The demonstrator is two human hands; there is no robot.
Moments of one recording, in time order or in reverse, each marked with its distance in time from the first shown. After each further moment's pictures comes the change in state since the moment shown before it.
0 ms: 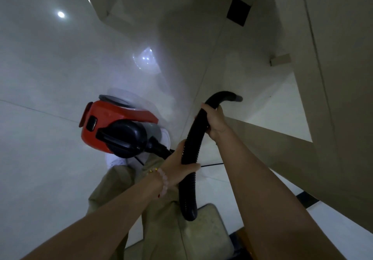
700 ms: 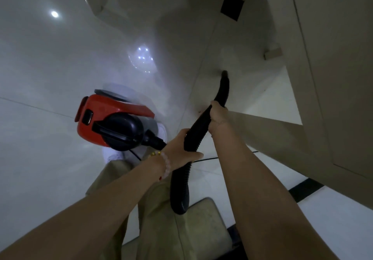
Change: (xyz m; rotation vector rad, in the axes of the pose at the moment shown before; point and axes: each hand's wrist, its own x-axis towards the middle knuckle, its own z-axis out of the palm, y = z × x) left_hand 0.001 0.008 0.007 0.127 -0.014 -0.029; right_hand -0.005 0.008 -0.011 0.013 0.312 -0.026
